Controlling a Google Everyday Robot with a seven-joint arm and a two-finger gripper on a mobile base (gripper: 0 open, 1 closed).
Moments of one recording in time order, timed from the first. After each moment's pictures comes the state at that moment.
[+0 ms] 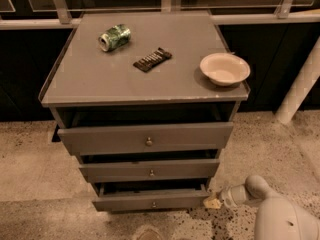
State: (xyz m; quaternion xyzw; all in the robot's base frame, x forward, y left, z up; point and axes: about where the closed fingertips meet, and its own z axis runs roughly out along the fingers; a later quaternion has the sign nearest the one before) arm 0.547 -0.259 0.180 -0.32 0.86 0.34 0.20
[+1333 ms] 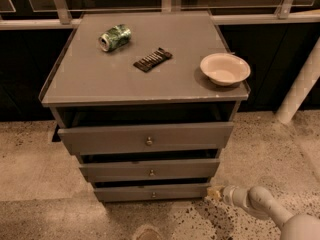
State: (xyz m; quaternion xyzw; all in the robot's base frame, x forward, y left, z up) arm 0.607 -0.288 0.189 -0.17 0.88 0.26 0.35
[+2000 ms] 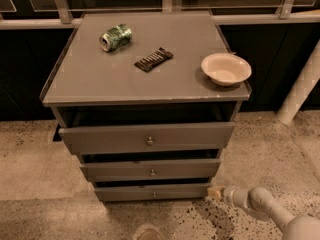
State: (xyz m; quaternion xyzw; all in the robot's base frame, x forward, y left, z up) arm 0.604 -0.292 0.188 -0.17 0.88 0.26 0.35
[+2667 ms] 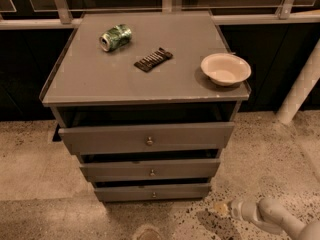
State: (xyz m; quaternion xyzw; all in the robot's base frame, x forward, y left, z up) arm 0.533 -0.305 0.182 -0.12 0.90 0.29 0.29
